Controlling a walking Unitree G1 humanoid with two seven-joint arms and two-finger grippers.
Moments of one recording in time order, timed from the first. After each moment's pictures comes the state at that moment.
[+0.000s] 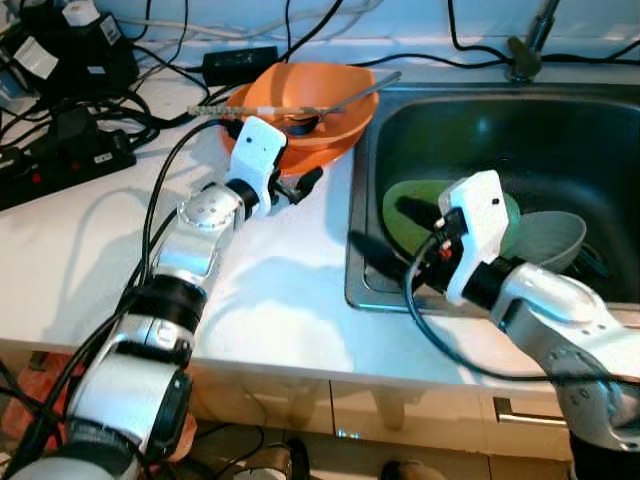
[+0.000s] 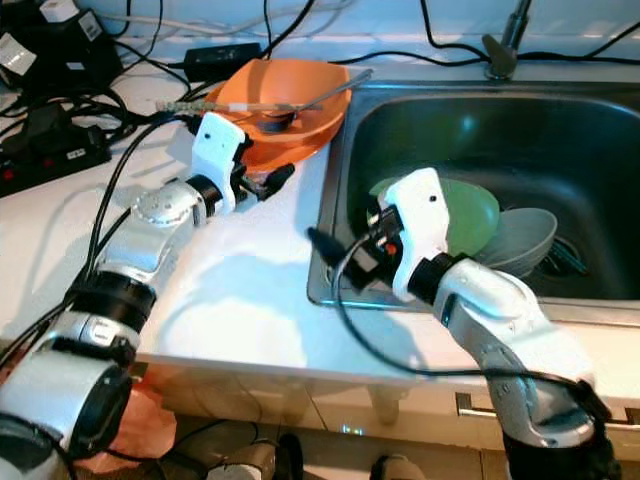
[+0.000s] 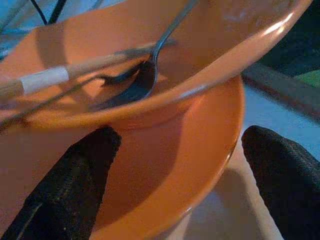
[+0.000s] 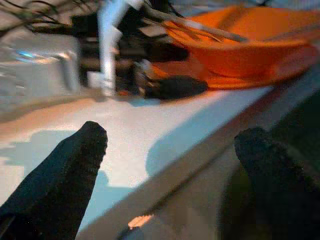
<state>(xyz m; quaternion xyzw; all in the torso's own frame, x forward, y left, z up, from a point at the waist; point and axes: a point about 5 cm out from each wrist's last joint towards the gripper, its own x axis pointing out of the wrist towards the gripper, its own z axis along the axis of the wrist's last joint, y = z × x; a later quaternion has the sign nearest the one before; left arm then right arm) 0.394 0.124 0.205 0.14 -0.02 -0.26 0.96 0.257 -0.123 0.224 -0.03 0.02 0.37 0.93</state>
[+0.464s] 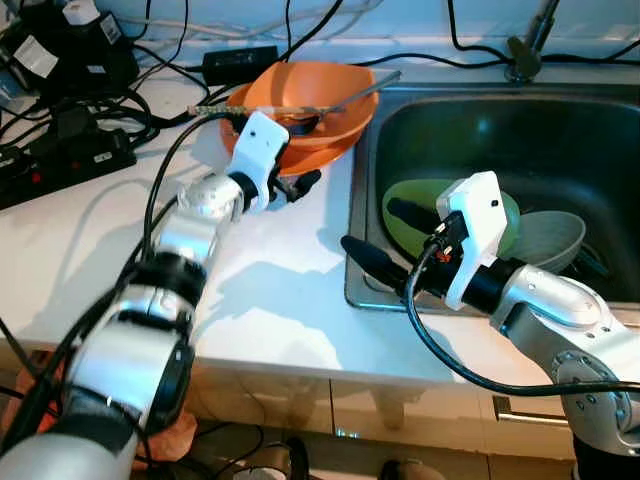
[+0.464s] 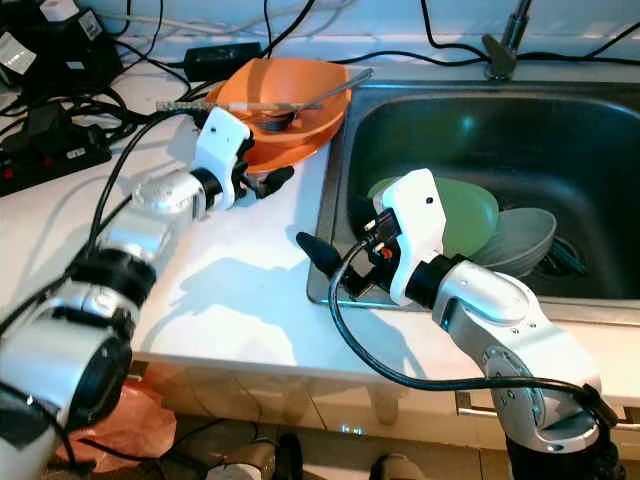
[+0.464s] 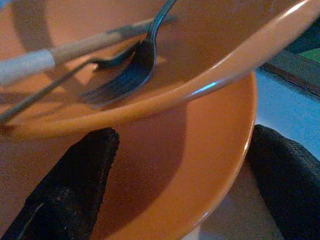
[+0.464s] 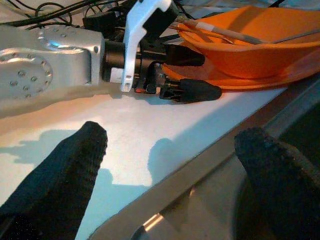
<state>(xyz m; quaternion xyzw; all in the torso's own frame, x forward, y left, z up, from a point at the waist) 0.407 0.128 0.210 0.14 0.03 -0.27 0.95 0.254 -0.121 0.224 -0.02 0.02 0.39 0.92</state>
